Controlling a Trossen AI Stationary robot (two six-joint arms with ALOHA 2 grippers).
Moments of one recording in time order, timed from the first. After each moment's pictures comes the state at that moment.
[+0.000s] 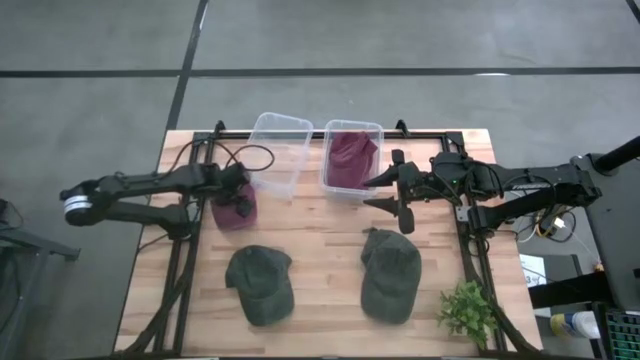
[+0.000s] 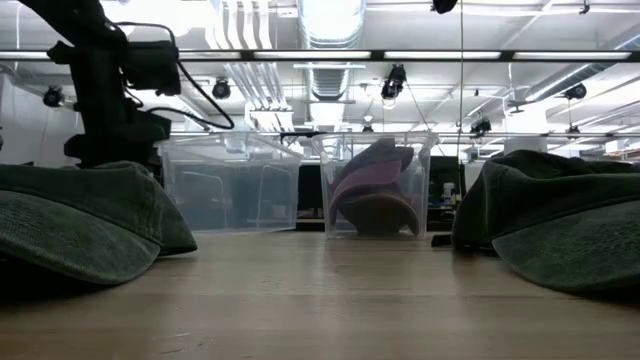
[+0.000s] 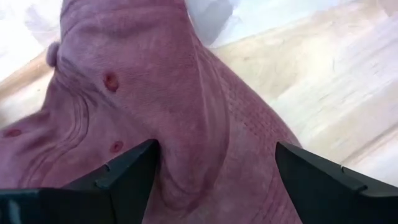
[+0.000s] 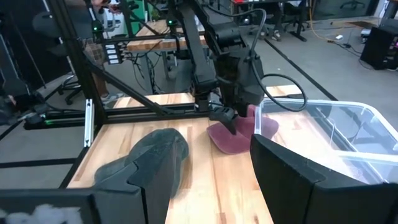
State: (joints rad) left arm 0.41 1.07 0.58 -0.83 -0.11 -0.54; right arm 0.04 1.05 1.01 -0.16 0.02 0.11
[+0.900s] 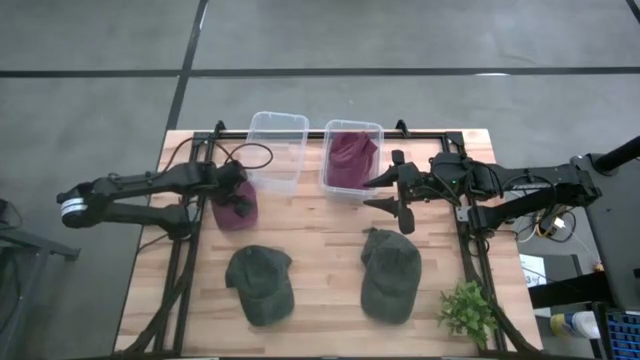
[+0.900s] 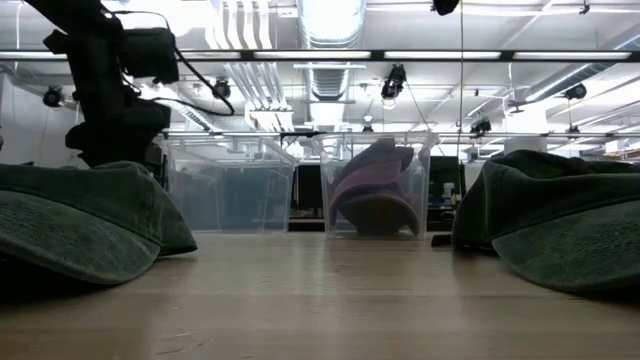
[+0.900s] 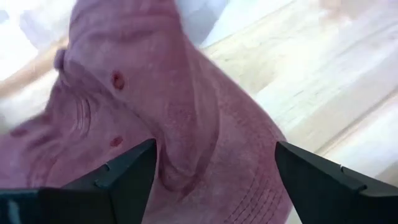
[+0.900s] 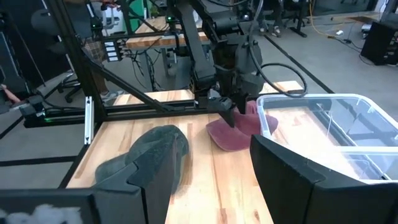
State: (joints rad) left arm 0.40 0.96 0.62 -0.87 -0.09 -0.52; right arm 0.04 1.05 1.01 -0.18 0.02 0.12
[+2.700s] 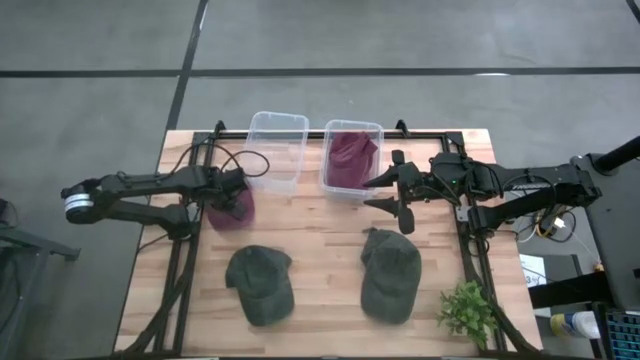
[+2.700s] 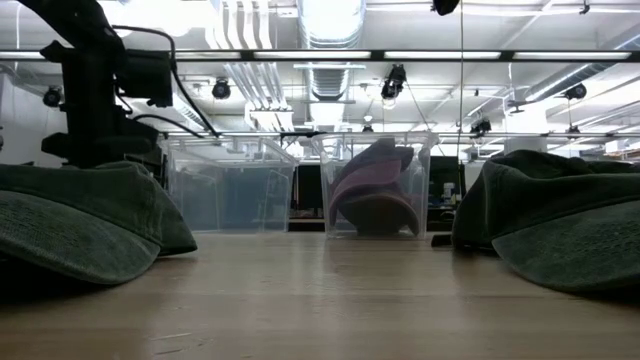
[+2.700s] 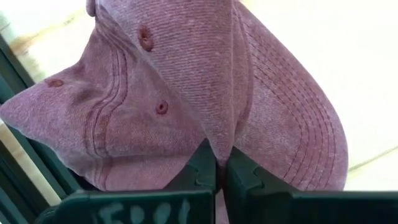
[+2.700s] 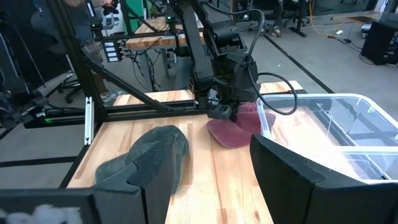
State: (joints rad) left arm 0.39 1.03 0.57 -0.93 -0.17 -0.63; right arm 0.04 1.05 1.01 -0.18 0.02 0.12
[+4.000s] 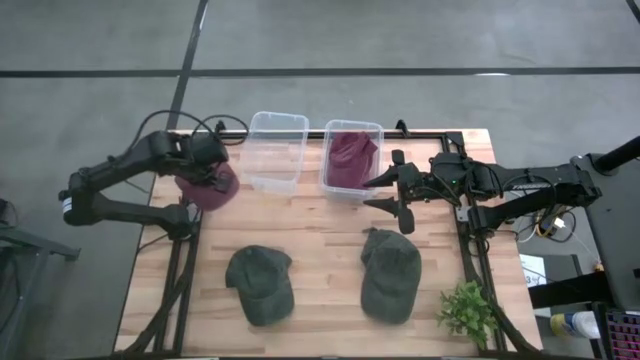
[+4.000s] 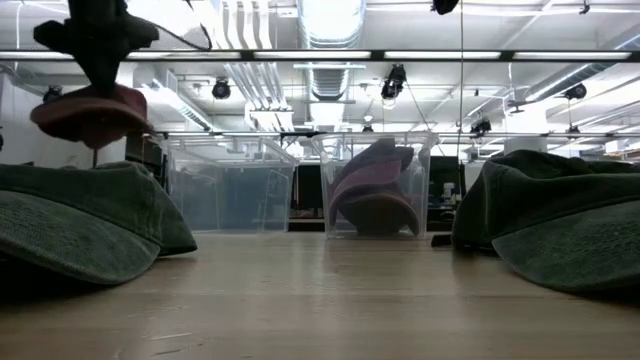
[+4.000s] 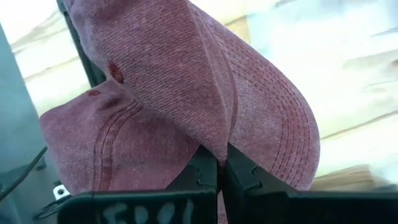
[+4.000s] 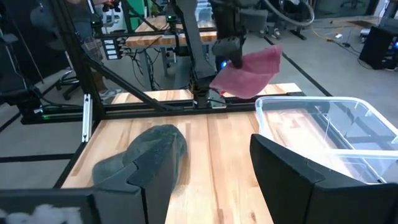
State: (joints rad) left arm 0.39 1.00 1.21 -1.56 -0.26 -0.81; right arm 0.04 1.05 1.01 -0.18 0.02 0.10
